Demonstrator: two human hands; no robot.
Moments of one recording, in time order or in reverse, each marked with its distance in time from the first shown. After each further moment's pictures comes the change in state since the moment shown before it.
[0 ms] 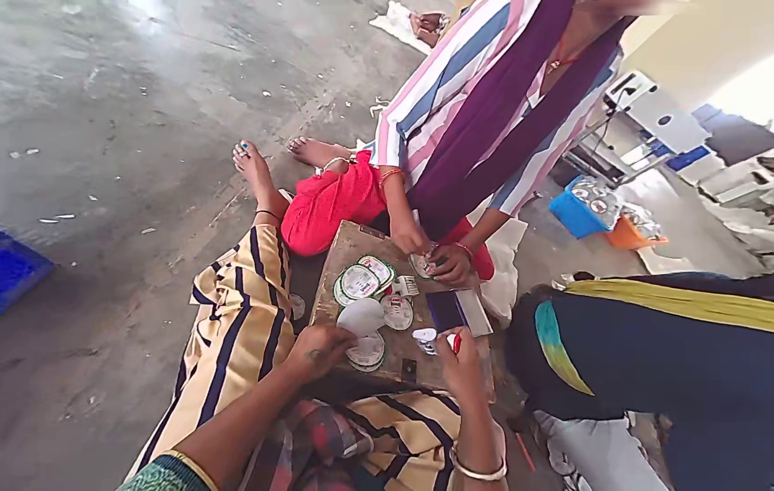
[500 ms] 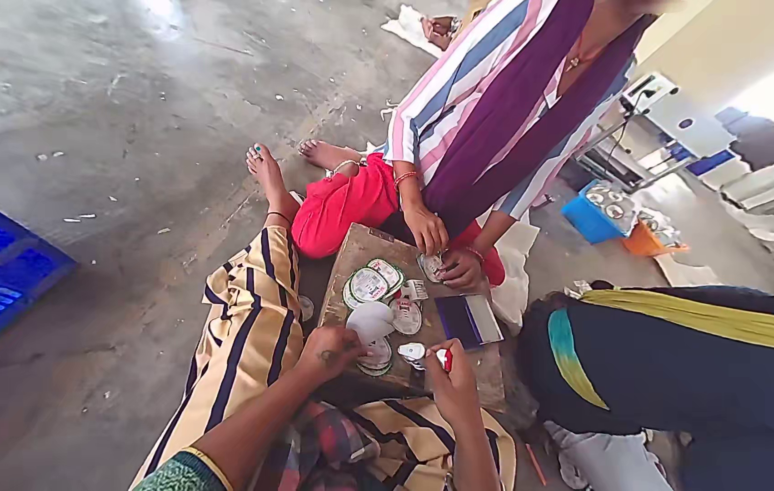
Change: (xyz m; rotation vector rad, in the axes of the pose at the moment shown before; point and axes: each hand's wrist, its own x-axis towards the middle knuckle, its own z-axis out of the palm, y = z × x) left_hand 0.004 0.009 -0.002 -0.011 -0.026 -0.162; right_hand -0.027 -0.015 0.017 0.121 -0.049 -0.133
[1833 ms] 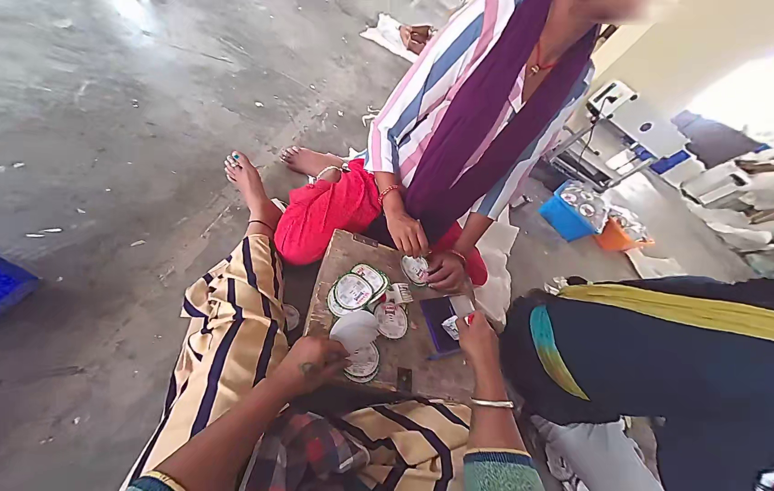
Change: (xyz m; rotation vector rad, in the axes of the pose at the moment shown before) left_hand 0.000 -0.010 -0.006 0.078 -0.078 0.184; right_hand 0.109 0.049 -0.050 -0.533 0.010 0.490
